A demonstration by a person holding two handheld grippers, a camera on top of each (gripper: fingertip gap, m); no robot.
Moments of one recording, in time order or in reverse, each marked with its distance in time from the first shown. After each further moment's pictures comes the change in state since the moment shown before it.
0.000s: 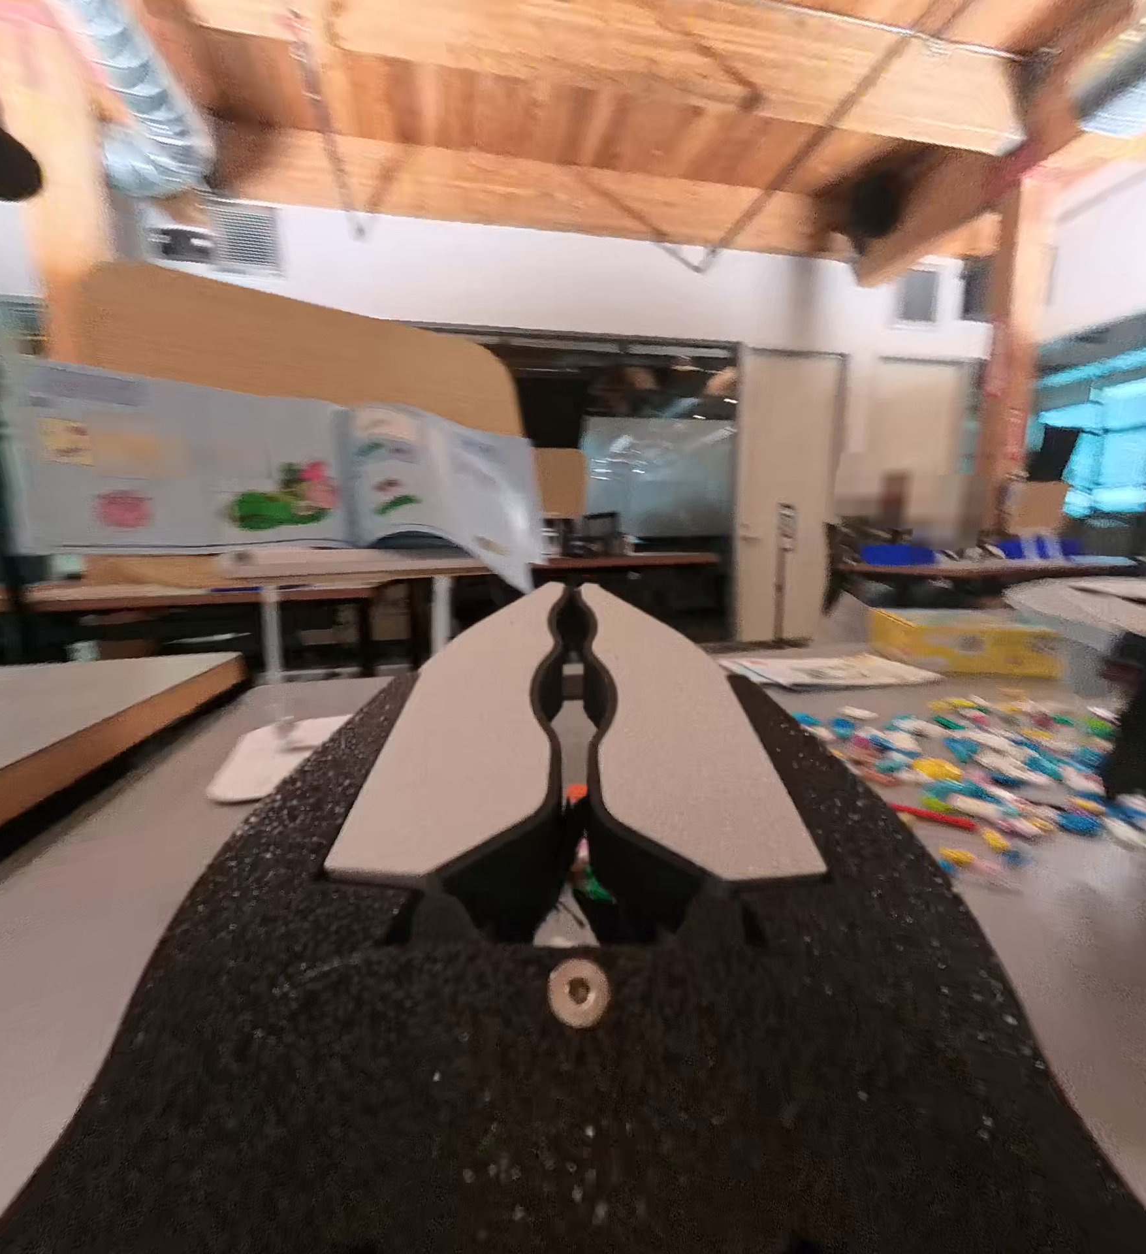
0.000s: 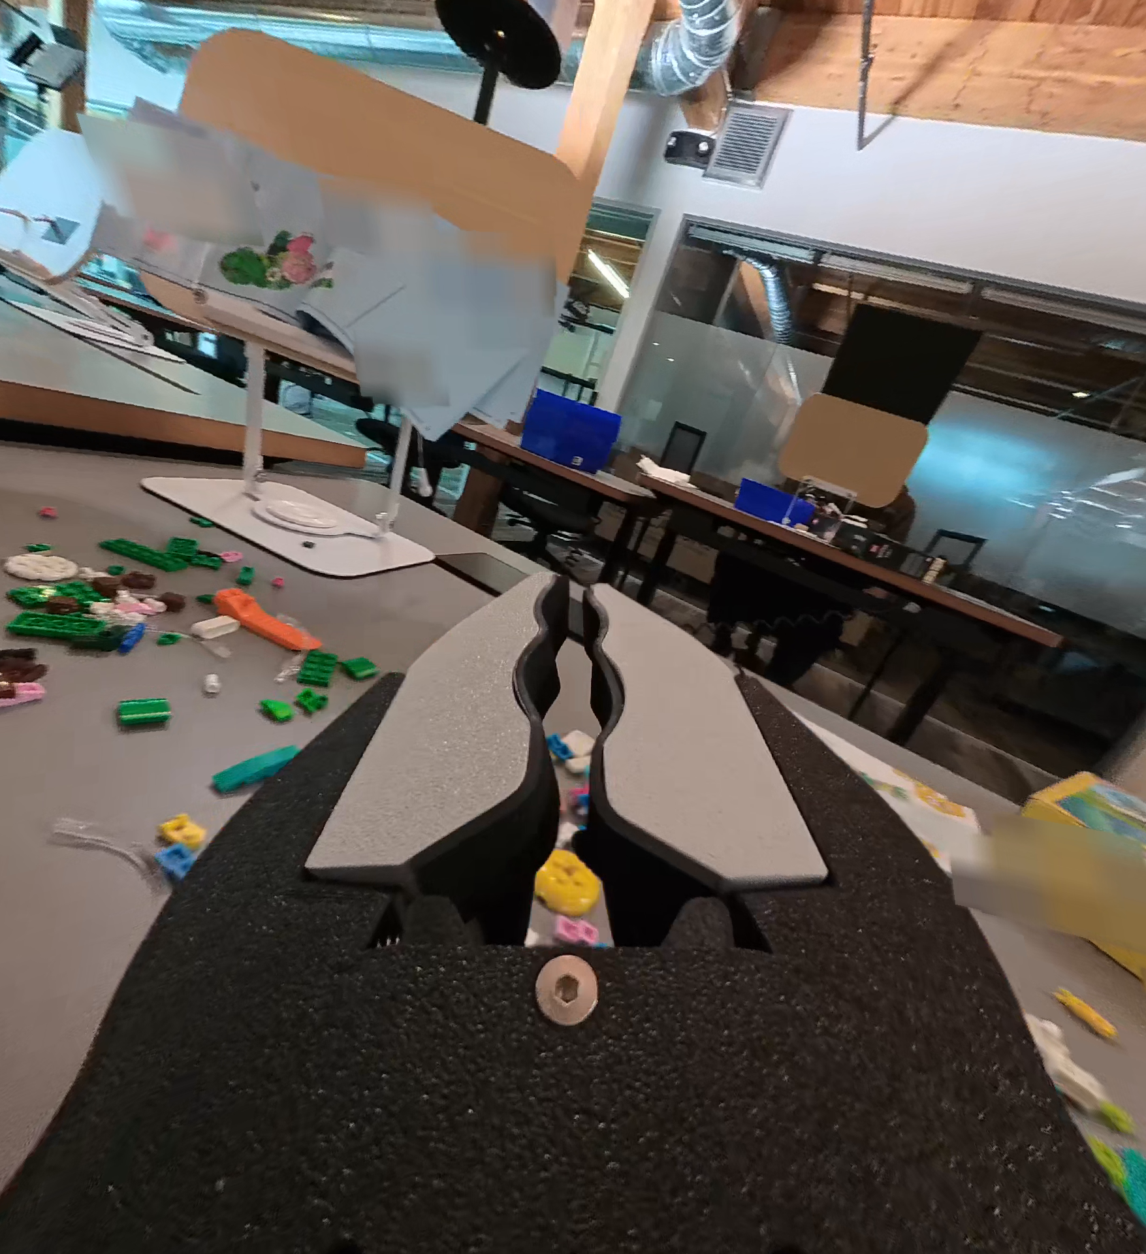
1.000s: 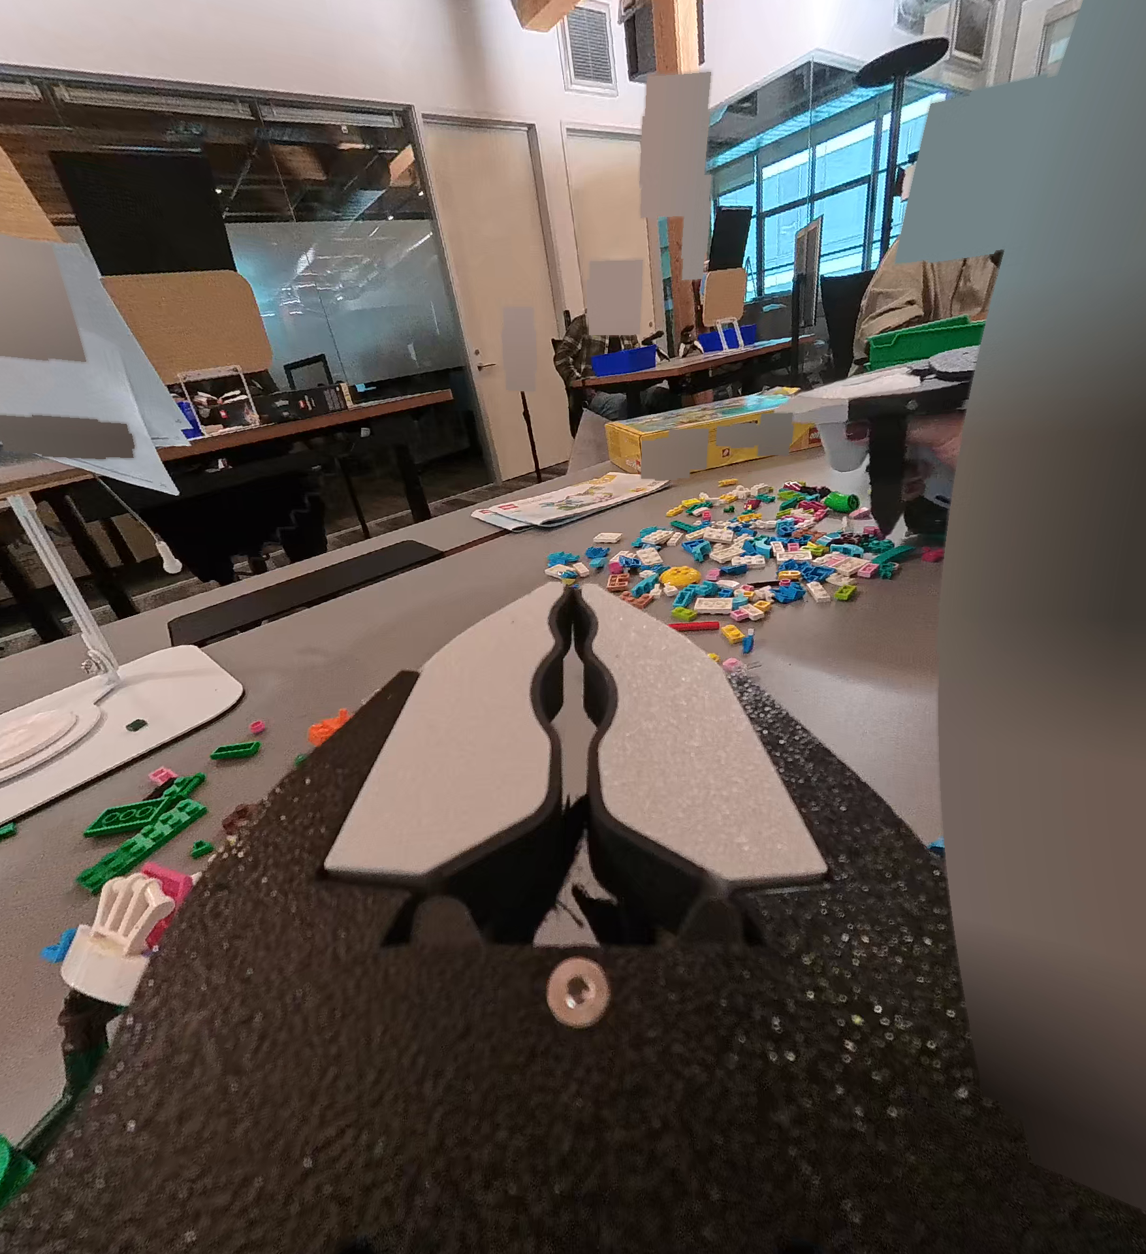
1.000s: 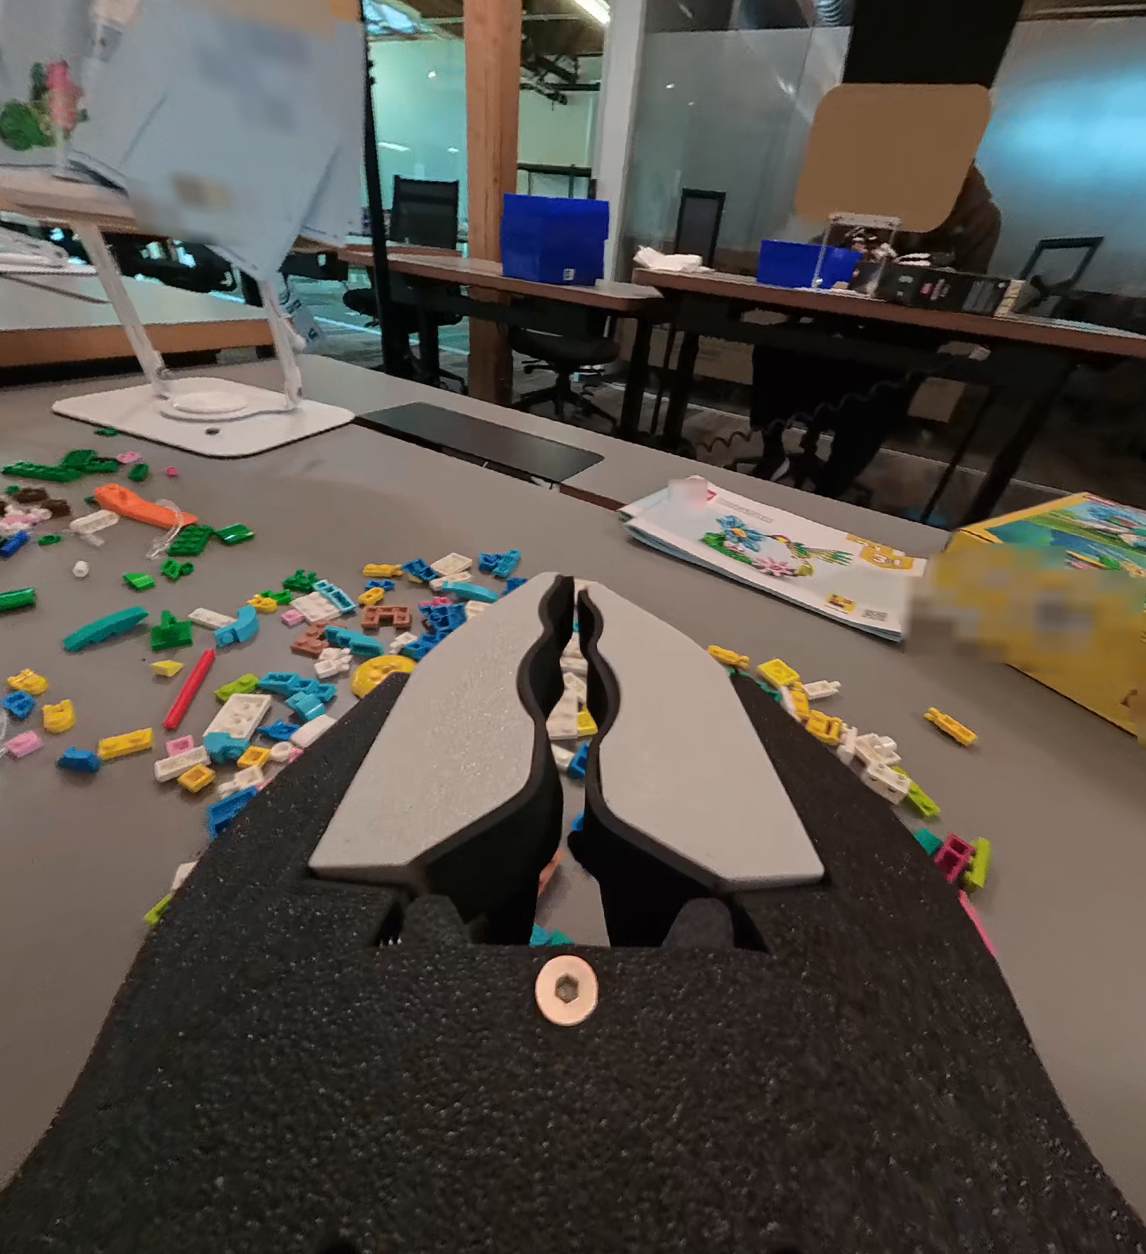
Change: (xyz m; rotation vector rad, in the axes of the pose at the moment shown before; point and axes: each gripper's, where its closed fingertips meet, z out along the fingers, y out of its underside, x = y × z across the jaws) left arm 0.097 0.058 0.008 -0.274 0.479 0.009; right arm 0.103 0.070 -0.040 -0.273 -0.027 0.246
